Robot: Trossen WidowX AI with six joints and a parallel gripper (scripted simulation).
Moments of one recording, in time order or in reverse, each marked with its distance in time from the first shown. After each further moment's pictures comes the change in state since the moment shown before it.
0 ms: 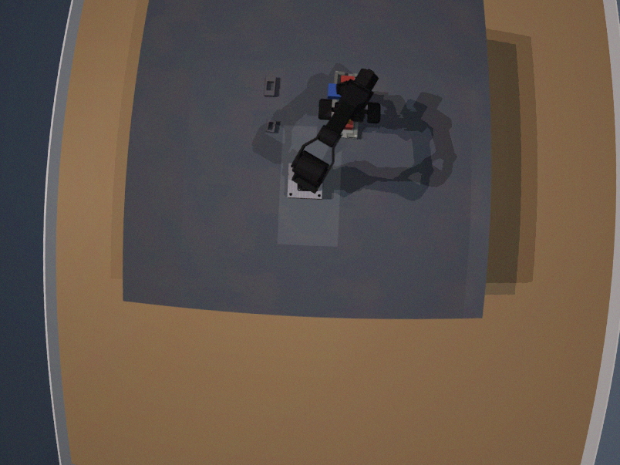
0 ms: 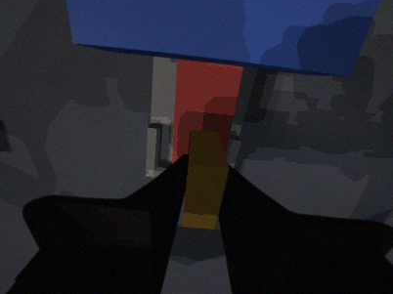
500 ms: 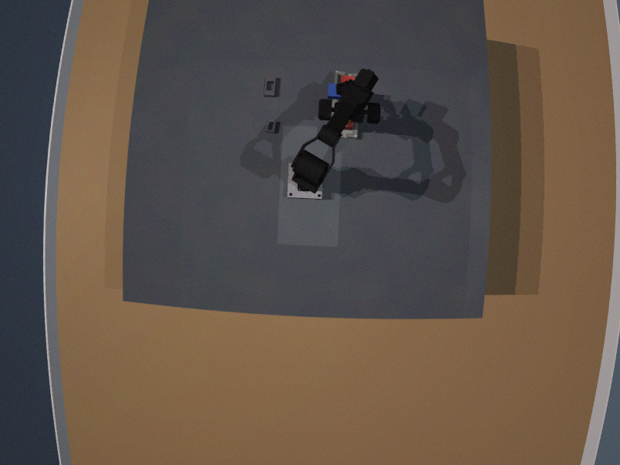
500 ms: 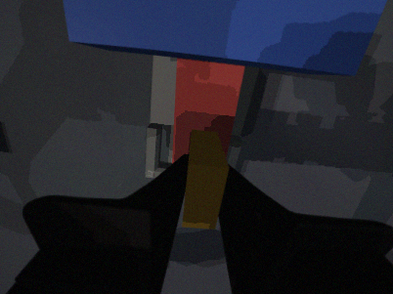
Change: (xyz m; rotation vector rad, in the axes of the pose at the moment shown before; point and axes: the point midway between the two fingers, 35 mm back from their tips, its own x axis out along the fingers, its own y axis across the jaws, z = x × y) arm 0.002 0.000 0.000 0.000 0.003 0.002
